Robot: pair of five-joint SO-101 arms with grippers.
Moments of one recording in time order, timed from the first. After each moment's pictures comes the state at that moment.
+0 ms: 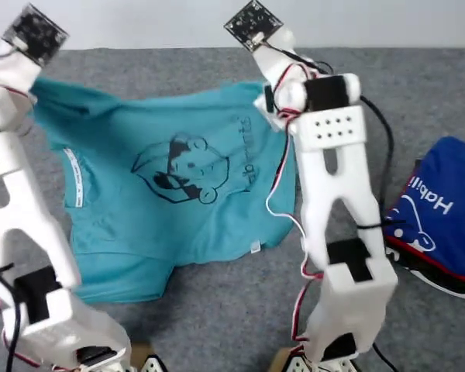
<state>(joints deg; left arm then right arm) -26.7 8.3 -29.1 70.8 -45.1 -14.3 20.2 -40.0 74.6 30.9</state>
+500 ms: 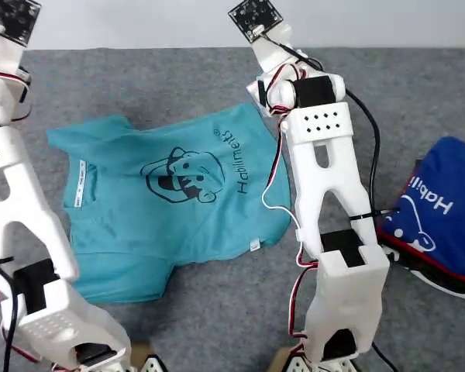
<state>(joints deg) -26.9 10.9 -29.1 61.1 -35.5 -14.2 24.6 -40.0 67.3 24.7</state>
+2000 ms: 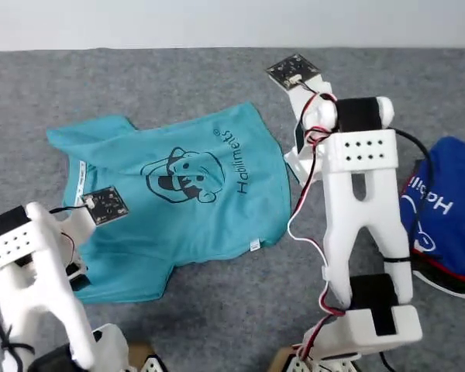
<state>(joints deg) -33.0 -23.3 44.3 83.0 -76.4 -8.8 0.5 -17.5 100.6 24.2</state>
